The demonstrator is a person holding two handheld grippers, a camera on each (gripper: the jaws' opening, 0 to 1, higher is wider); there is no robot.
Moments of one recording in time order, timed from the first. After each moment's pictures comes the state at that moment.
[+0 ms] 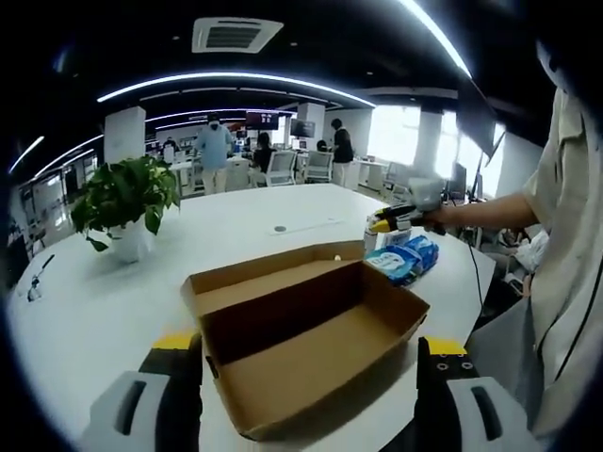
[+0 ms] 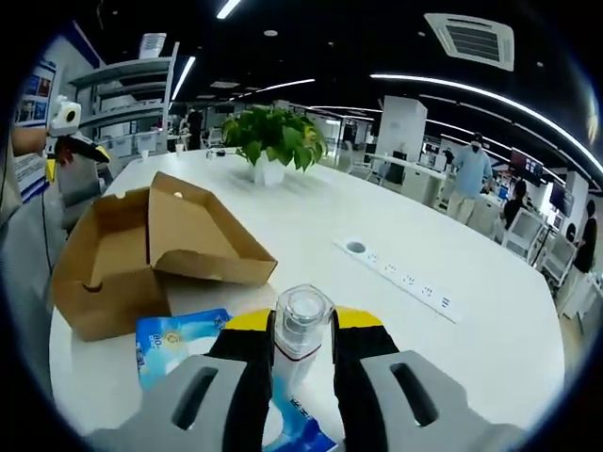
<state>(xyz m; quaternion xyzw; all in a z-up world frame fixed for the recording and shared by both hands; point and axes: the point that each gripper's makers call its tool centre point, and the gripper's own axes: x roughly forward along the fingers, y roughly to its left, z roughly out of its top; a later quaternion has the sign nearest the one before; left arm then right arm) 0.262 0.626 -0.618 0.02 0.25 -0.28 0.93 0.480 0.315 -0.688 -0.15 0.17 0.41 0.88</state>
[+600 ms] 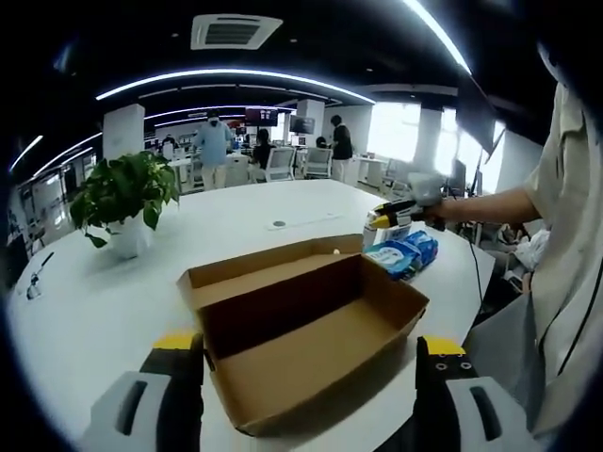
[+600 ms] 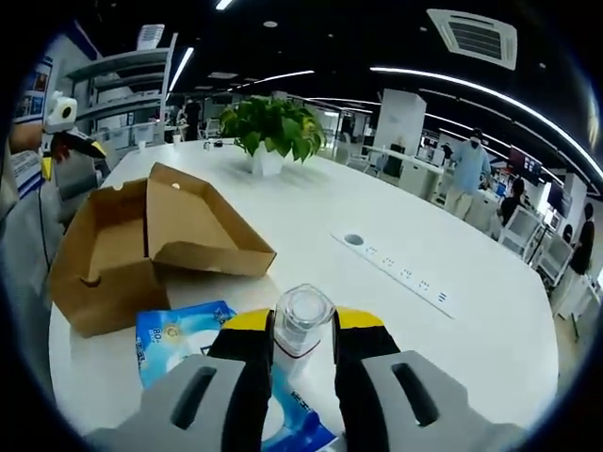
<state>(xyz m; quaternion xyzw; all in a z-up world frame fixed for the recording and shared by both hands) 0.257 0.627 -0.625 0.02 0.26 -0.28 0.92 0.476 0.315 -0.684 -0.17 0.19 0.41 0.88</state>
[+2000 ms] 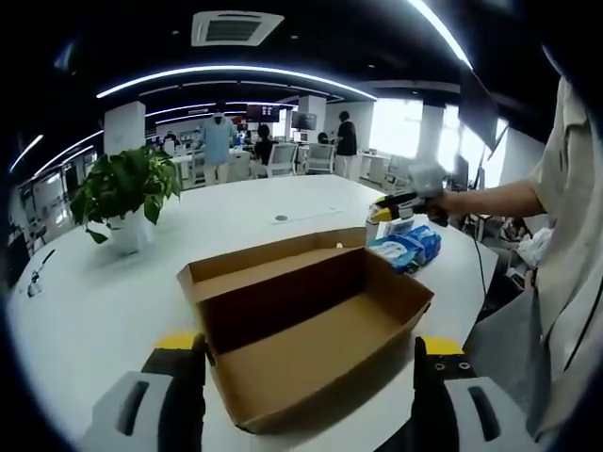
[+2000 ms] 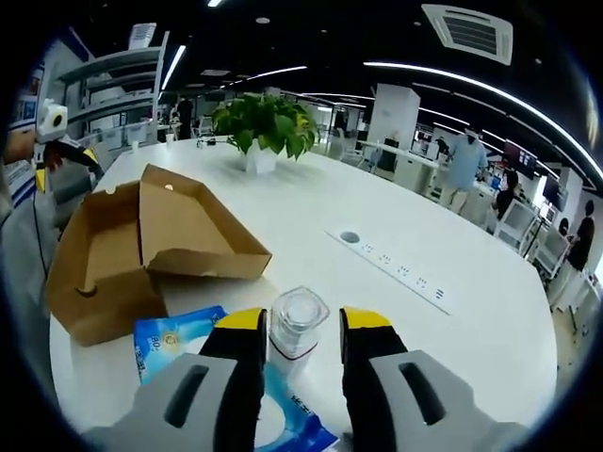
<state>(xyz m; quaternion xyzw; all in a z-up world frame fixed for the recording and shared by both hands) 0.260 0.630 -0.635 0.03 0.27 -0.27 0.92 0.485 0.314 -0.684 -0.17 0.20 0.39 0.88</state>
